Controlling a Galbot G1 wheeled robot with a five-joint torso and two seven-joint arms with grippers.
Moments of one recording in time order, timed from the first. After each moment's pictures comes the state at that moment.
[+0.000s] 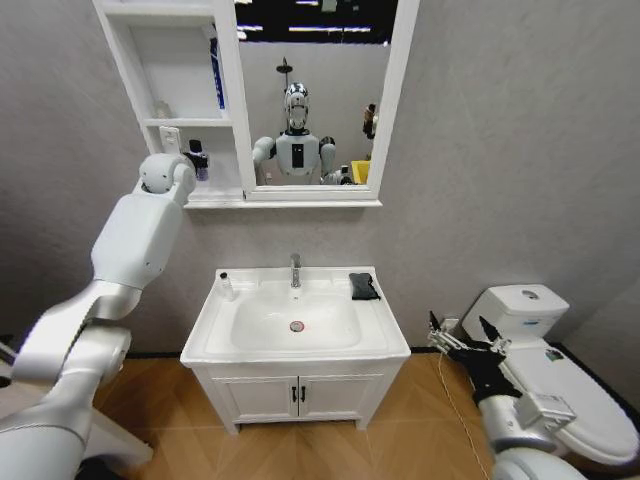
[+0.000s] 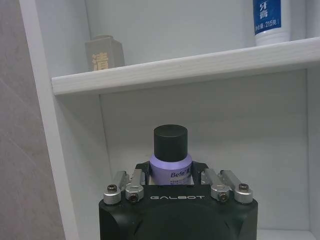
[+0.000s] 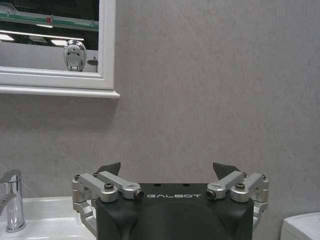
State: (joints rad) left arm -0.31 -1.16 -0.05 -0.94 -0.55 0.59 -0.27; right arm -1.62 1.46 0.82 2.50 0.23 -0.31 0.08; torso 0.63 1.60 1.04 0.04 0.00
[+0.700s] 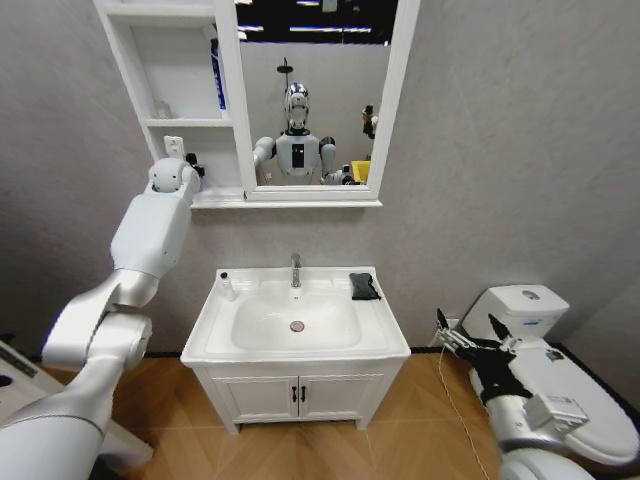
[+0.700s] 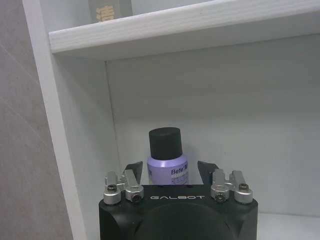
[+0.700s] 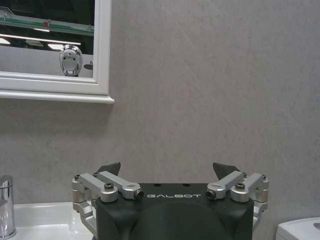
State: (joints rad) left arm -0.33 -1.22 -0.11 -0.82 -0.50 0.59 -0.28; right arm -1.62 1.46 0.85 2.50 0.24 -0.30 0.08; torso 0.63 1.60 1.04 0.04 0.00
